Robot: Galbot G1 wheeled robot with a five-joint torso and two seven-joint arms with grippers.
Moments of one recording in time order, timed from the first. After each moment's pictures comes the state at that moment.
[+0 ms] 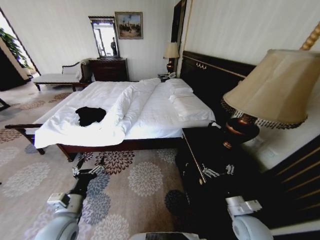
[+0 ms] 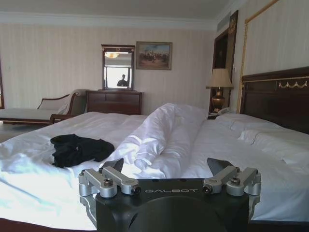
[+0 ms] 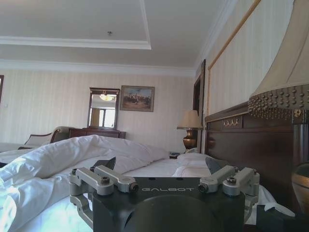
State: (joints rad) left arm 1.84 -1.23 -0.78 -2.34 -0.46 0.08 -0.11; right arm -1.76 1.32 0.77 2.12 0.32 0.29 -0.19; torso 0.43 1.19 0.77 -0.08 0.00
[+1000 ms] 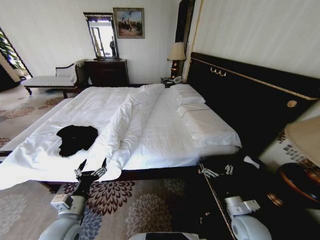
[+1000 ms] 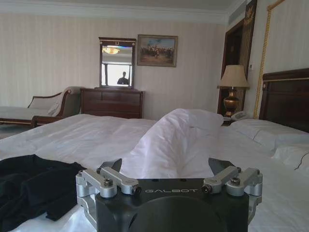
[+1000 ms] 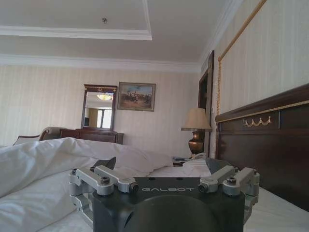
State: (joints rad) left arm 1.84 -1.25 -0.75 -2.34 -0.45 0.08 -0.12; right arm -1.76 1.32 0.77 2.12 0.32 0.29 -0.20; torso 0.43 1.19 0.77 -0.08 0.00
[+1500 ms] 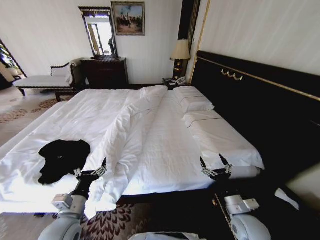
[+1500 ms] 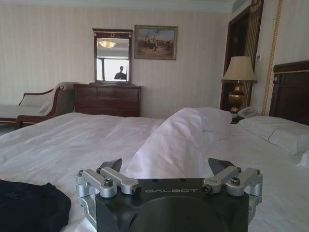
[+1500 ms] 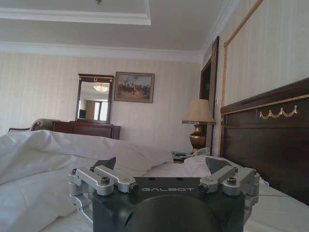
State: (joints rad) left arm 1.83 -1.24 -0.75 -2.34 -0.45 0.08 -0.12; right arm -1.75 1.33 0.77 2.13 0.30 0.27 -0.18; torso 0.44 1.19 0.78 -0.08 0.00
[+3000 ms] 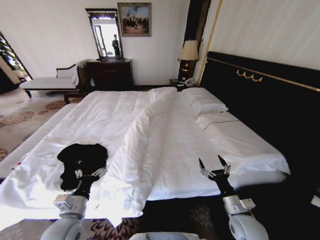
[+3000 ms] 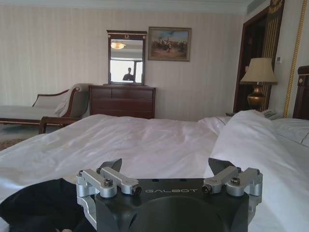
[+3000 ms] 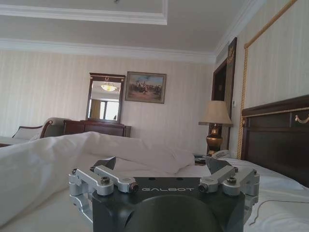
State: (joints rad) left arm 1.83 -1.25 -0.75 -2.32 -0.44 0.08 -0.12; right arm -1.75 1.33 0.76 2.12 0.26 0.27 -0.18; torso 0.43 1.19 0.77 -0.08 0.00
